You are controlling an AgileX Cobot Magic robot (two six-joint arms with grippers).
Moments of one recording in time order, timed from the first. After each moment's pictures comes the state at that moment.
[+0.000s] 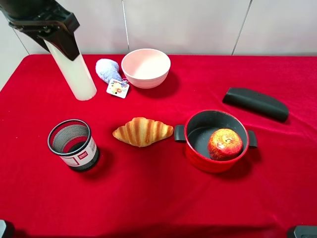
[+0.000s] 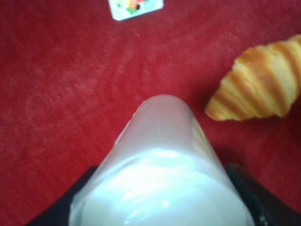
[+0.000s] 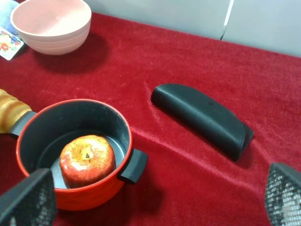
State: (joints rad) left arm -0.41 1.52 -1.34 -0.05 1.12 0.09; right arm 0.25 -0.01 -0.53 0.06 1.10 -0.10
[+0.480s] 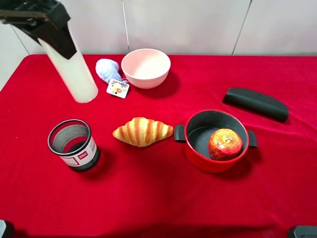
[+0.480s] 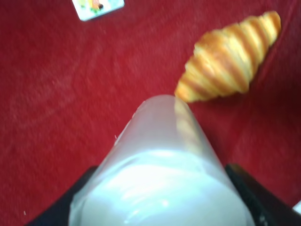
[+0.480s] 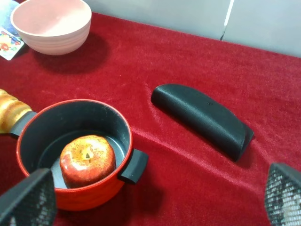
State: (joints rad) left arm -0.50 1.41 -1.34 -0.04 1.20 0.08; right arm 0.25 -0.01 -0.53 0.06 1.10 -0.10
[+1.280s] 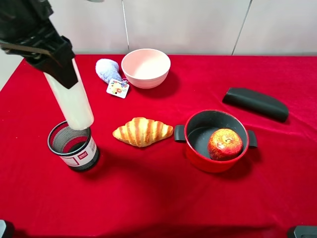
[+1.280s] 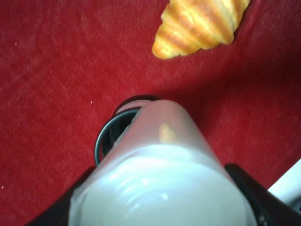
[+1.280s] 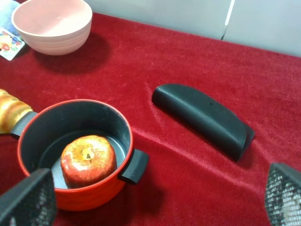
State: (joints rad) left arm -0.59 1.36 -1.22 -0.02 1.20 0.02; right arm 0.25 -0.01 -0.53 0.07 1.10 -0.10
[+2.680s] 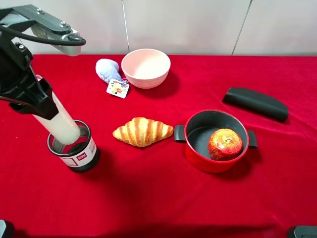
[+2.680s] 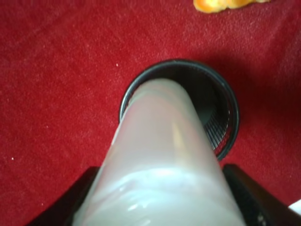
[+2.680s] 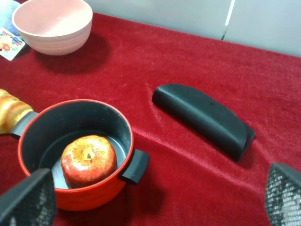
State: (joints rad) left arm -0.59 1.23 -0.91 0.08 1.02 -0.04; right arm 0.25 -0.01 -0.53 0.07 1.10 -0.10
